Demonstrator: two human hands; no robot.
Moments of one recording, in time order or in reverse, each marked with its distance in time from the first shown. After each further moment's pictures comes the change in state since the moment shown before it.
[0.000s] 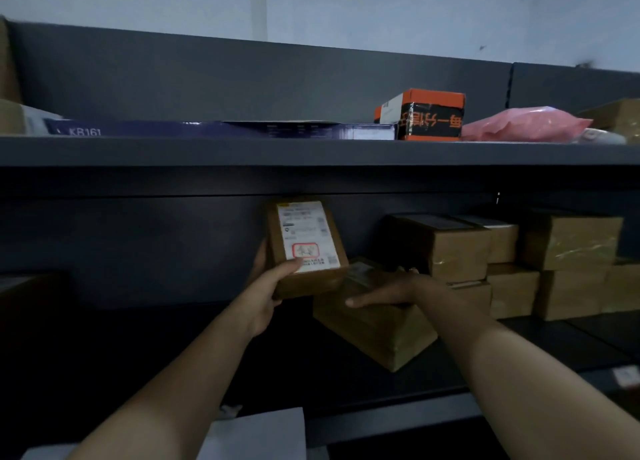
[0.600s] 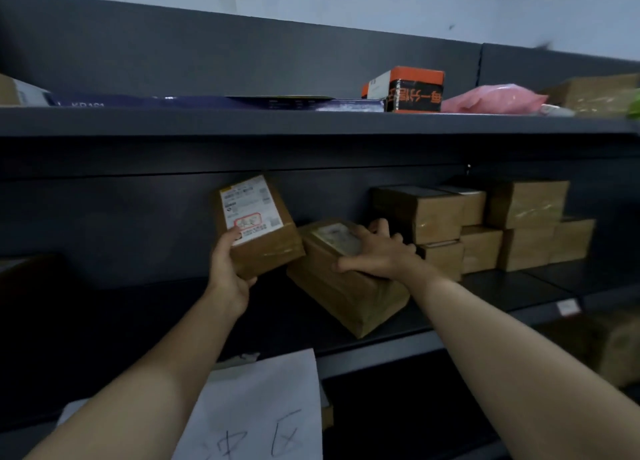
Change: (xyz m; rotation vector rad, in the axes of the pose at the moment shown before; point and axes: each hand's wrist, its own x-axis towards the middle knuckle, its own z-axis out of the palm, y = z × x) left_hand -0.038 0.004 -0.038 -0.352 0.271 -0.021; right_hand -0.074 -0.035 0.023 0.076 0.336 -0.037
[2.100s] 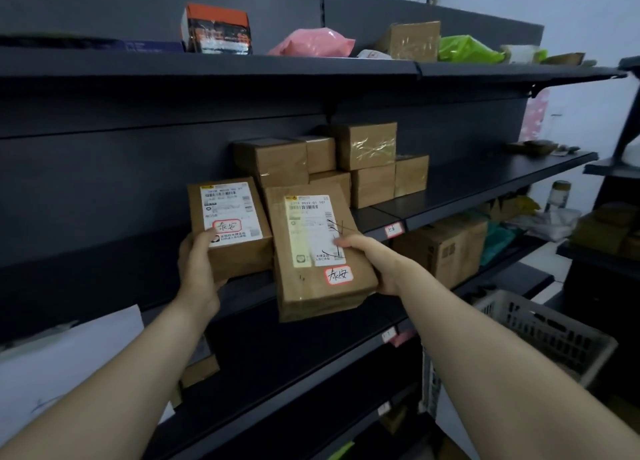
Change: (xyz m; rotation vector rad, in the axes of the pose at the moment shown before) left_hand -0.105 -0.152 0.118 0.183 -0.116 -0.031; right_hand -0.143 0.238 0.006 1.345 -0.217 0.378
